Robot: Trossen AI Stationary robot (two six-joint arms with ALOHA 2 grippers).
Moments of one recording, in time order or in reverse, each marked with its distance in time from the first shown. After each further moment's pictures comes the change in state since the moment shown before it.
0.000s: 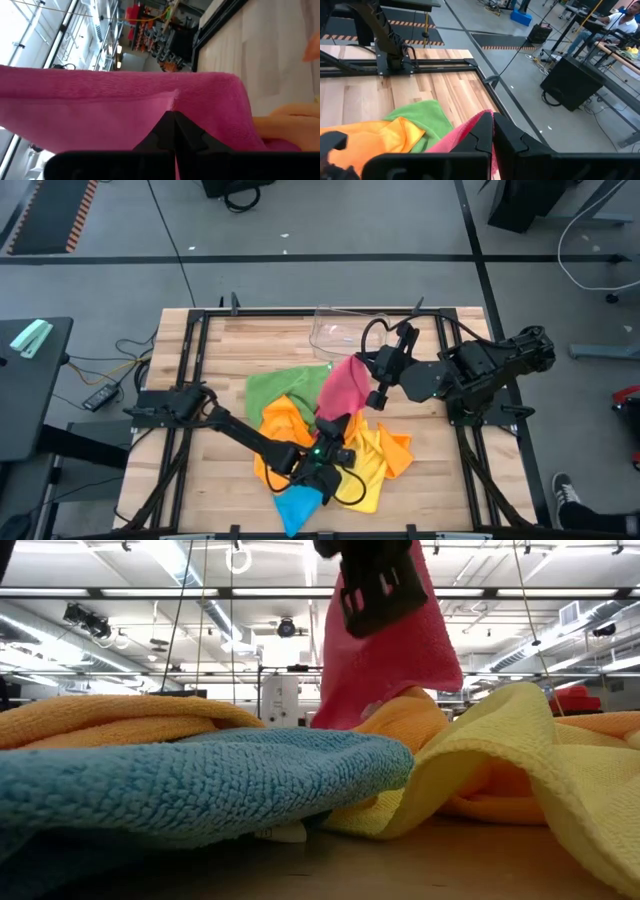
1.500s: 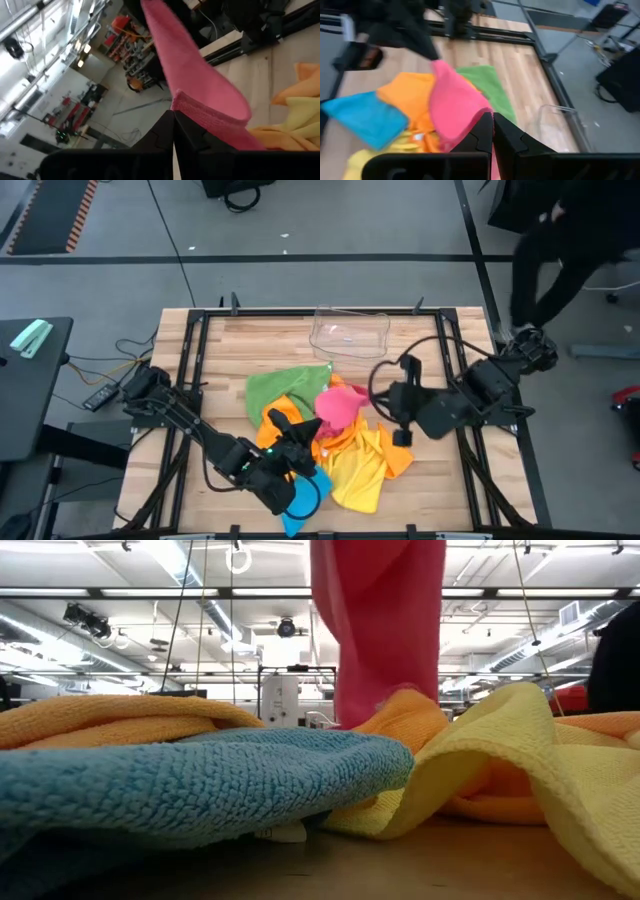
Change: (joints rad) left arm -0.149 -0.352 -0.001 -0.539 0.068 -0.577; right arm 0.200 -0.001 0.000 -0.207 -0.177 0.164
